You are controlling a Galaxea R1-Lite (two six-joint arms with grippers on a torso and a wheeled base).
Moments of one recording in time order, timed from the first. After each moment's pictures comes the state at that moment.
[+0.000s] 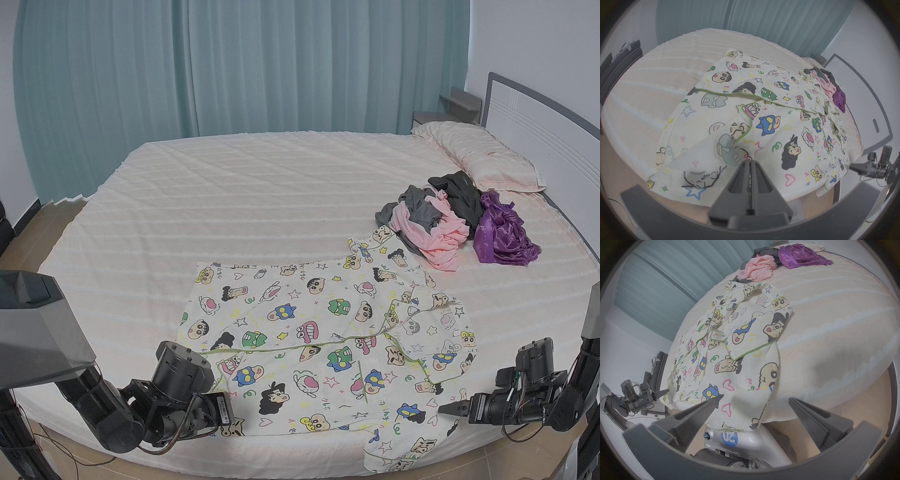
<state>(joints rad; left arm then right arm) -0.58 1.97 -0.37 -0.70 0.17 -0.69 0.18 1.98 -0.02 -1.06 0.24 0.46</state>
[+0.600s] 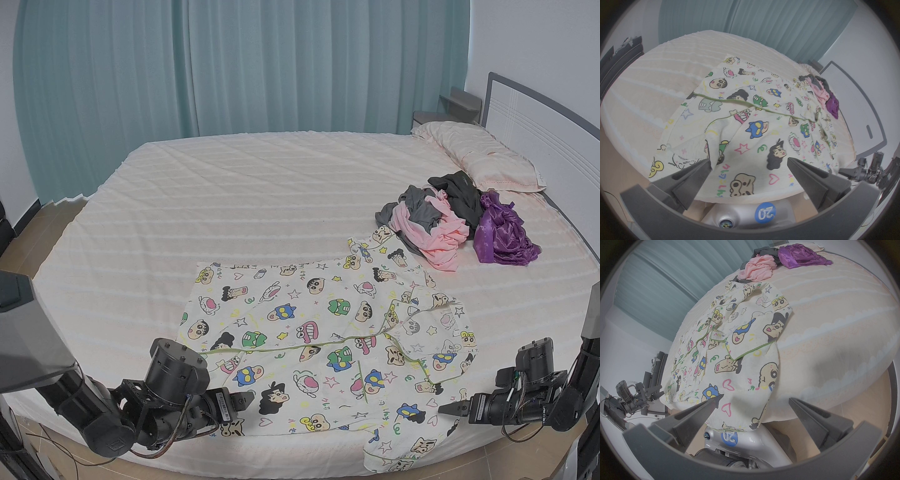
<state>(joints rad) -0.62 1.90 -0.36 -0.69 0.18 -0.75 0.18 1.98 -0.02 -1.06 0.24 0.46</state>
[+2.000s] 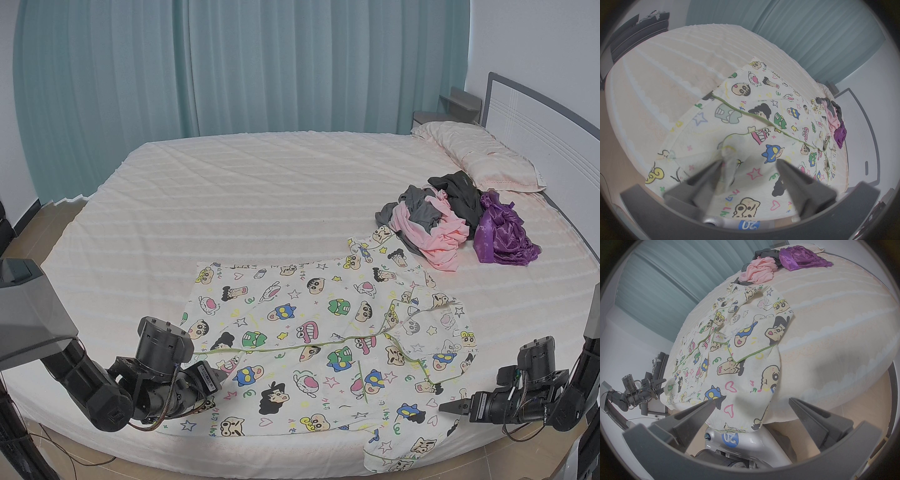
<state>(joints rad) -0.47 1.94 -0.43 -0.68 0.12 -0.91 0.18 1.96 -0.02 -1.06 0.24 0.46</state>
